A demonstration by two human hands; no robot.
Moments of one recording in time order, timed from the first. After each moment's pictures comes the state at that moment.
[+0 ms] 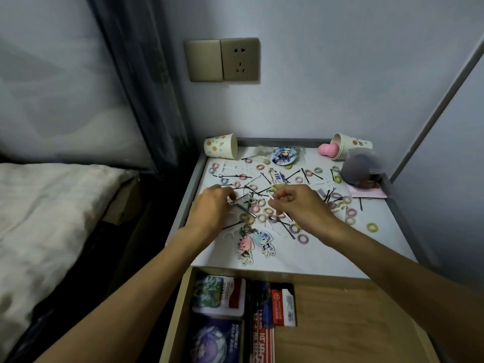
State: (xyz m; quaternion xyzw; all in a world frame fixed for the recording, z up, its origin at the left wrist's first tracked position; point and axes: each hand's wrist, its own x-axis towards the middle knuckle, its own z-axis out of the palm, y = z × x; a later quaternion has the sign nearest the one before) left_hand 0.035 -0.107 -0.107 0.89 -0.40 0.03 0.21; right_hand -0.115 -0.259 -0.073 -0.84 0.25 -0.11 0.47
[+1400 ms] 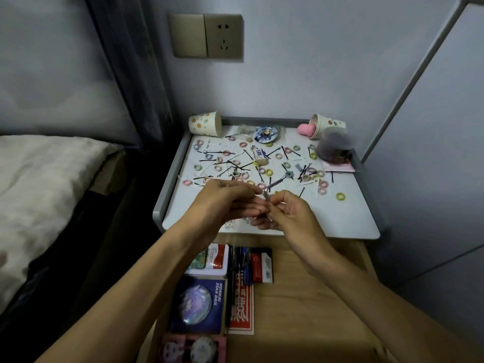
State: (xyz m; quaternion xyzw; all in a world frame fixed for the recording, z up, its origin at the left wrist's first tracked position) left_hand -0.084 -0.077 -0.035 0.60 -0.19 -0.42 0.65; right_hand -0.199 -0.188 -0.071 -0.67 0.23 -0.18 0.68
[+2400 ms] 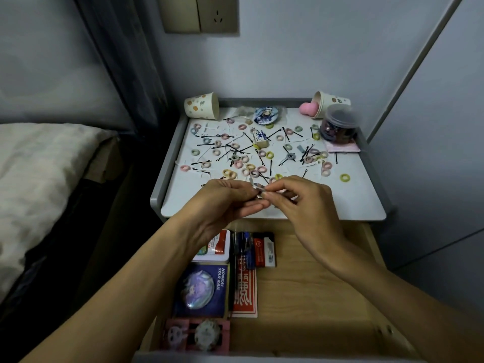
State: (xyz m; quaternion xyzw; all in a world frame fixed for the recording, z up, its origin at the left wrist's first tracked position) left_hand -0.090 -0.078 -0.052 0.55 -0.09 -0.52 0.65; right_hand -0.213 -0.195 -0.076 -0.86 0.18 -0.29 0.38
